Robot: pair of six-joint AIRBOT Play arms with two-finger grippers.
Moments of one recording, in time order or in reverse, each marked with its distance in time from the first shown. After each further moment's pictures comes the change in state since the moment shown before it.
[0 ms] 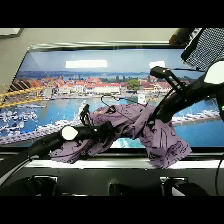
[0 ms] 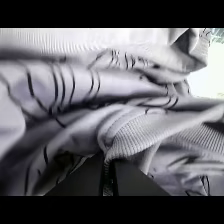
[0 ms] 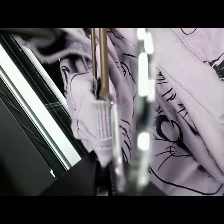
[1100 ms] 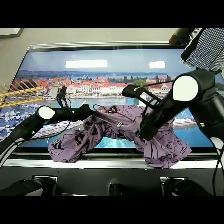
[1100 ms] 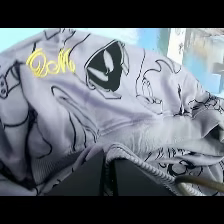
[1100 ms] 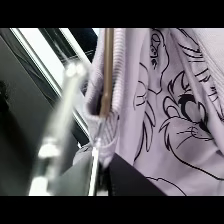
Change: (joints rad) left arm 0.396 -0.002 0.092 0.196 -0.208 0.156; right arm 0.358 0.031 0.000 -0.204 0.074 0.257
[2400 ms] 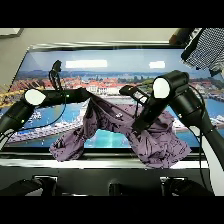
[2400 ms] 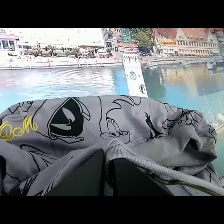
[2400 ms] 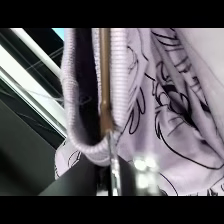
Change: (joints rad) left arm 0.014 -0.001 0.269 0.103 -0.094 0.107; right arm 0.019 -0.129 0.000 -0.105 -0.064 0.131
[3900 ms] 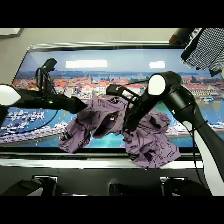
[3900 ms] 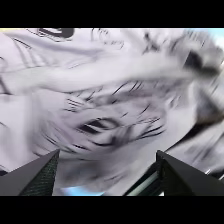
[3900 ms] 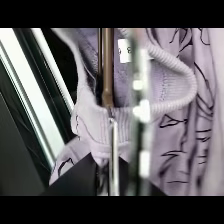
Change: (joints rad) left arm 0.050 0.152 0.095 0.162 -0.462 0.214; right arm -0.002 -0.056 0.021 0.209 -0.150 -0.412
